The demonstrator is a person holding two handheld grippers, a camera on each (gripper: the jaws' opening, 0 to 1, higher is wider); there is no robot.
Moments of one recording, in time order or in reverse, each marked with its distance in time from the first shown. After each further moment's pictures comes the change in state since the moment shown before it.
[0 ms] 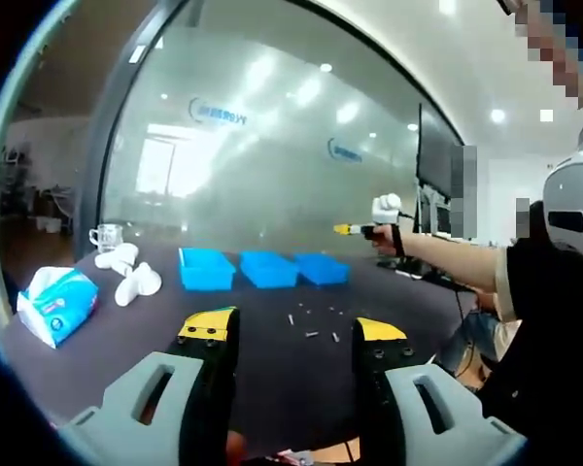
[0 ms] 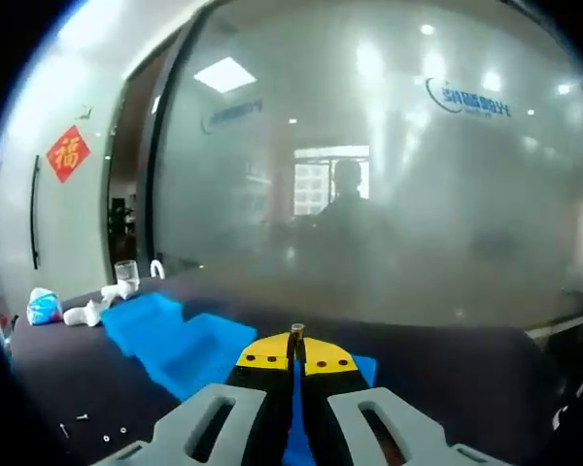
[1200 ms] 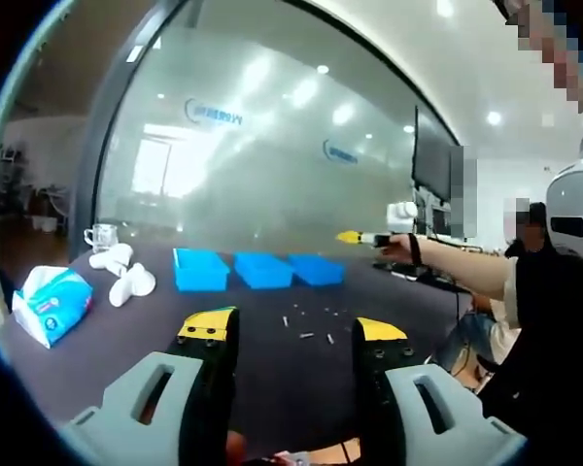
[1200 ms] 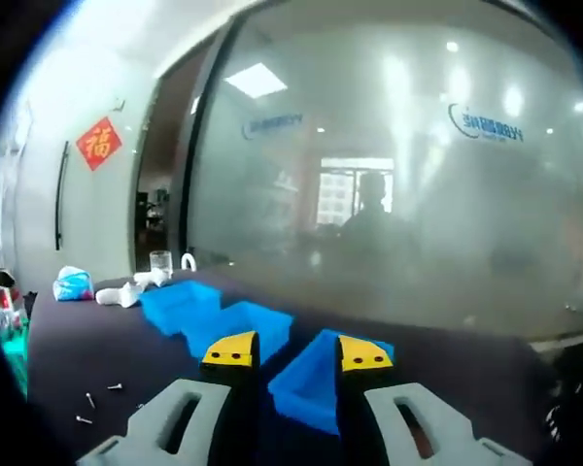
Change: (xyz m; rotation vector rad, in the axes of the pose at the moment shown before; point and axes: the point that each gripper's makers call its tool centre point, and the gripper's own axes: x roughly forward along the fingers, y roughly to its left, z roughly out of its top) left arm 0.005 -0.005 -0.002 0.000 0.001 -0.024; right arm -0.081 0.037 -0.006 -0.064 -0.061 0.111
